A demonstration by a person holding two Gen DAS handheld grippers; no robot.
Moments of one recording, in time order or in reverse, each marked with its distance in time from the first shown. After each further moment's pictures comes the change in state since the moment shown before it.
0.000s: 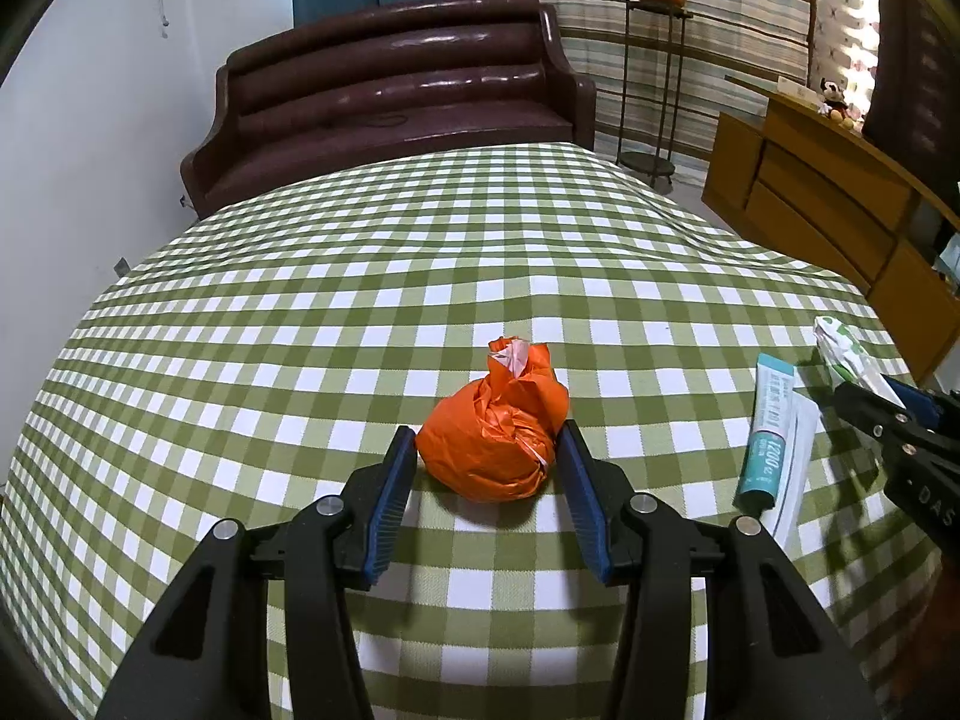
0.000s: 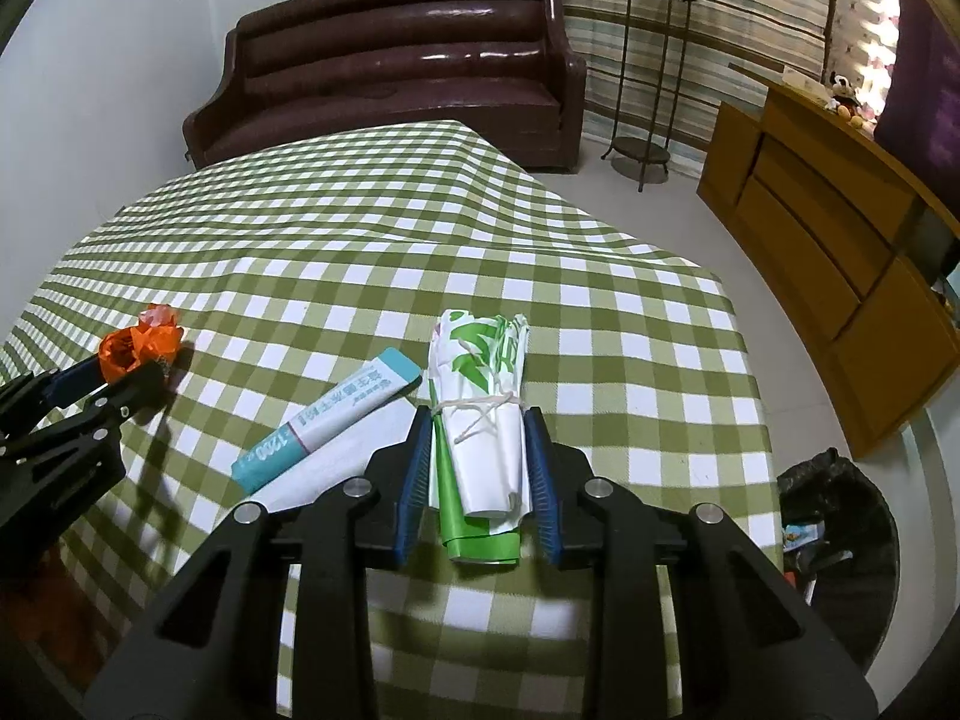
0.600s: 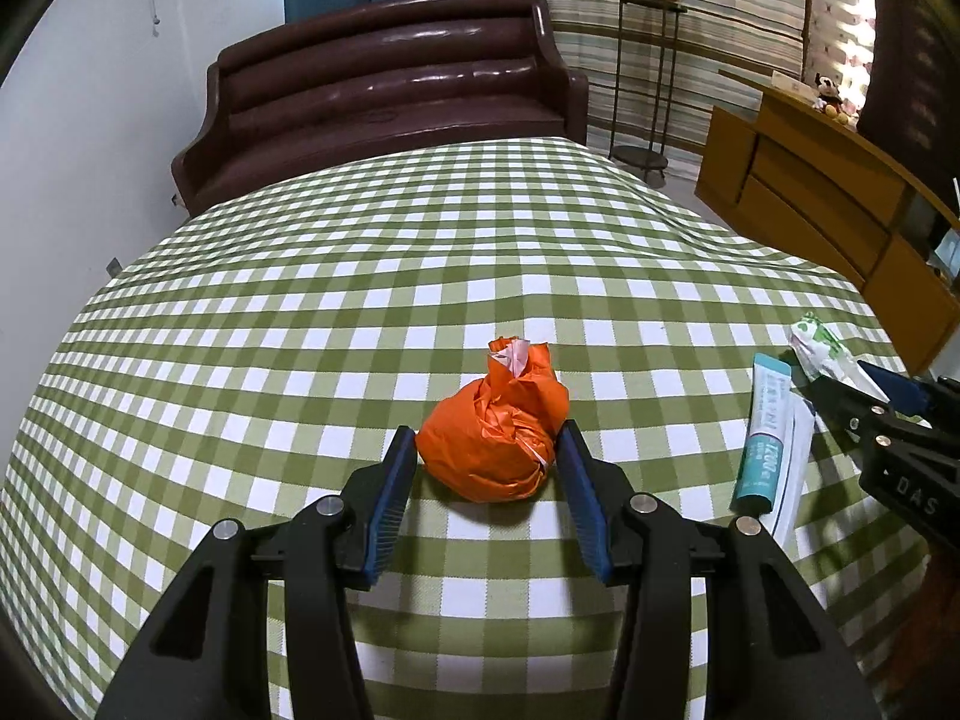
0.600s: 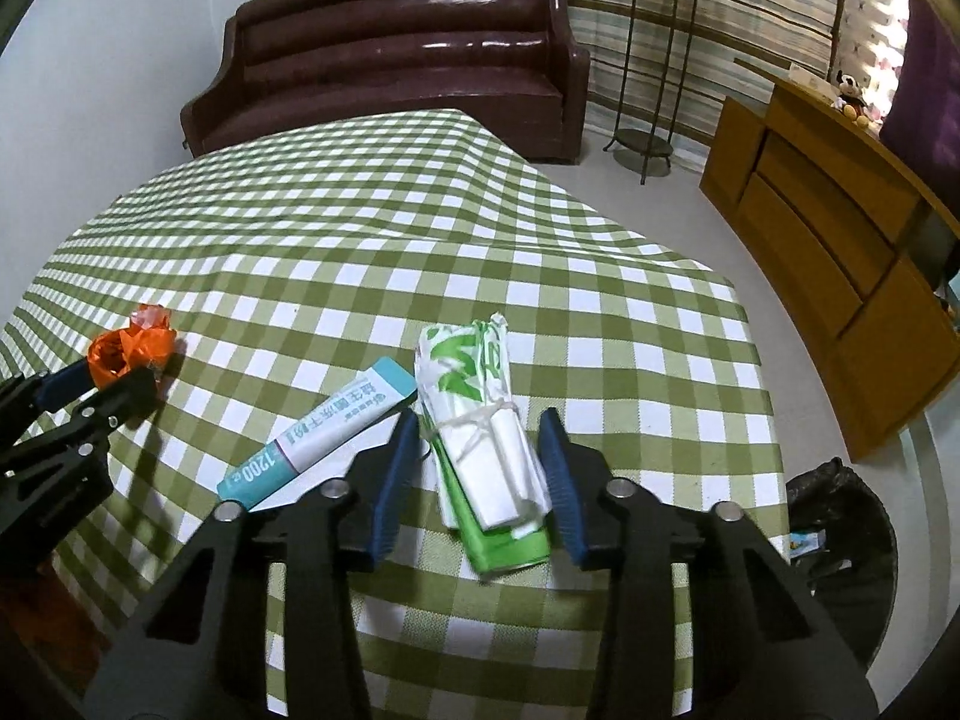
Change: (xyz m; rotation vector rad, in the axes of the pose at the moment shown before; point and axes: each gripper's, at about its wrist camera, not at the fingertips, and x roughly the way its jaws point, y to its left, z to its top) left arm 0.007 0.004 0.004 0.007 0.017 -0.019; right arm 0.019 0.005 0.015 -0.015 0.038 -0.005
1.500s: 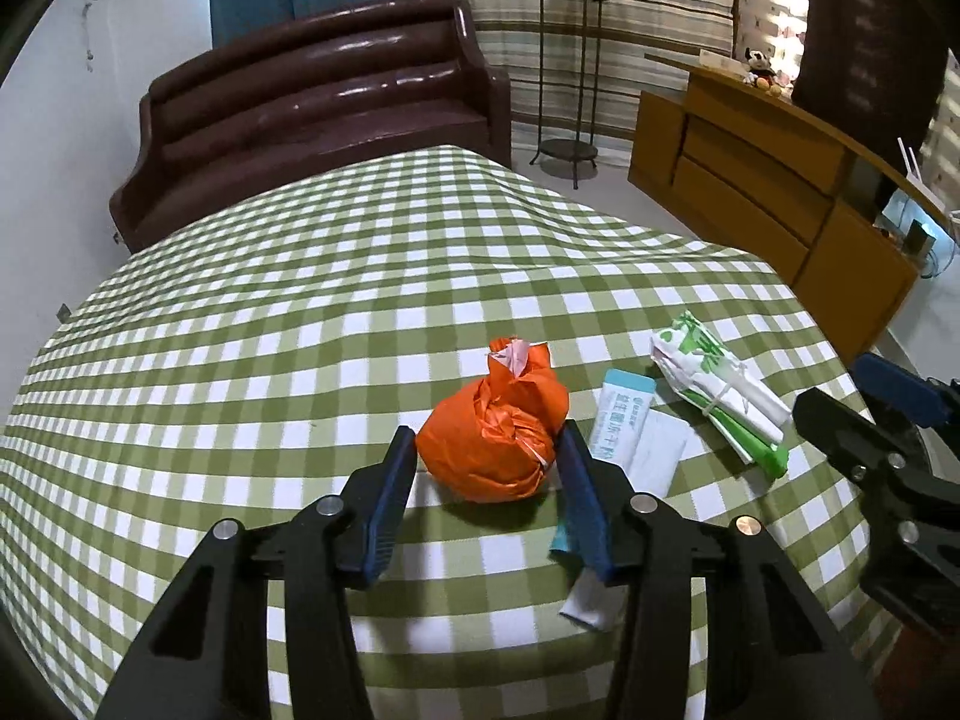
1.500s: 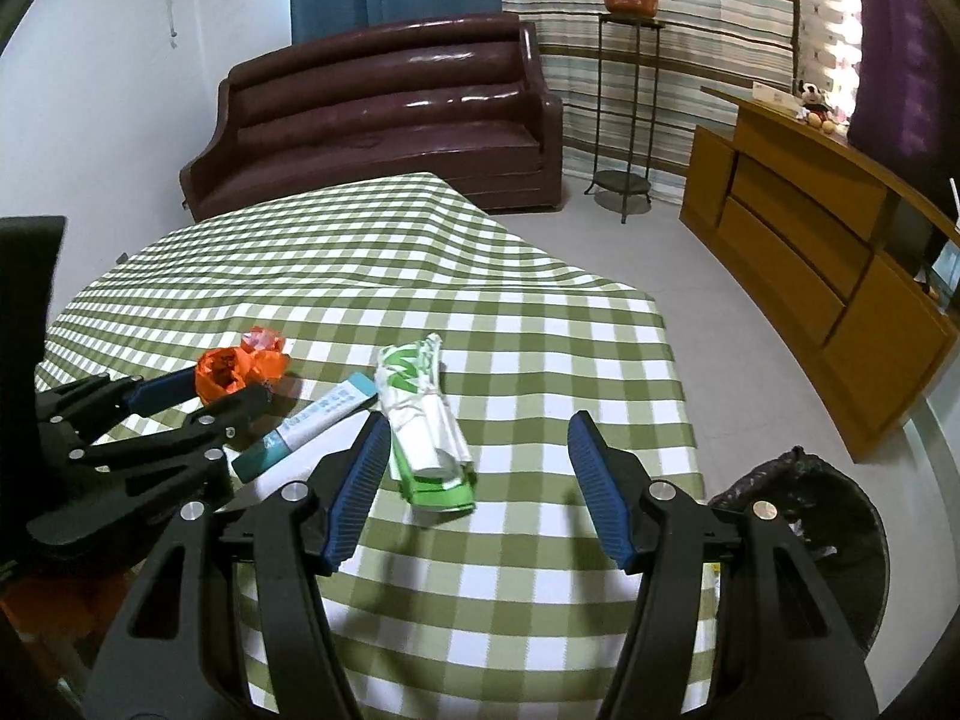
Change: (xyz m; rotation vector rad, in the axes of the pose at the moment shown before) left arm -0.001 -0.071 0.015 0.105 -0.008 -0.108; right arm -0.050 -0.033 -0.025 0.065 -0.144 0.012
